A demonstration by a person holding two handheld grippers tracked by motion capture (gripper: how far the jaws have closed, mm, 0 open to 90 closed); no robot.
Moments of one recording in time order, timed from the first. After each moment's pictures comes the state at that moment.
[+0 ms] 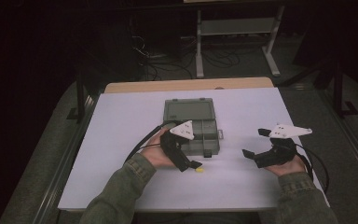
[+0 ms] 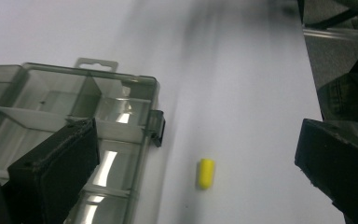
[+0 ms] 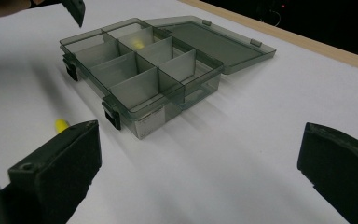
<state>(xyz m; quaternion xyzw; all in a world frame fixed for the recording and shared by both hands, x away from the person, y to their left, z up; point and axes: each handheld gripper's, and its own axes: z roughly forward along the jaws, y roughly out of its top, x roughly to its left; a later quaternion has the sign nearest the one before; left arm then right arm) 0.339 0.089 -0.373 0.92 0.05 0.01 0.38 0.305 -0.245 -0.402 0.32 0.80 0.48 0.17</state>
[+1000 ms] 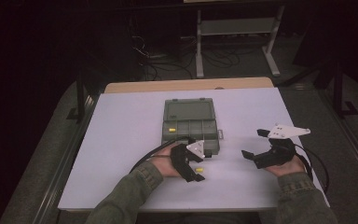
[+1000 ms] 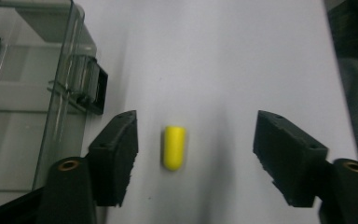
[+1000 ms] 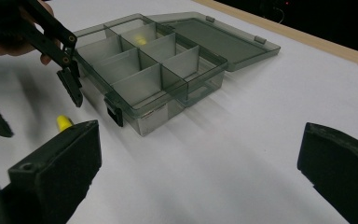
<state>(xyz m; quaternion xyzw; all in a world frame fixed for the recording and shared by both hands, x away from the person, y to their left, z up) 0.329 0.066 -0.421 0.96 0.01 -0.02 0.29 0.305 -0.242 -0.404 0.32 0.80 0.48 0.17</state>
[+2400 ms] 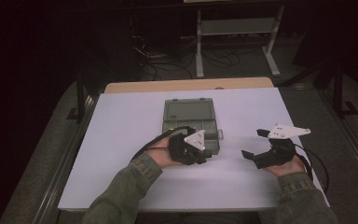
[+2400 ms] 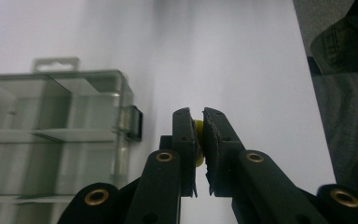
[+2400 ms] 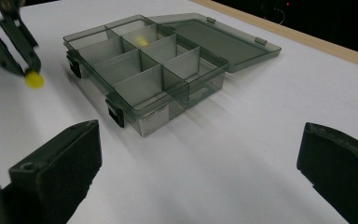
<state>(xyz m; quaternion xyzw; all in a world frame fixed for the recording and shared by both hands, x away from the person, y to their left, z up) 0.329 0.069 -0.356 0.95 -0.02 0.03 0.32 0.305 -0.242 -0.403 0.32 0.80 0.48 0.17</state>
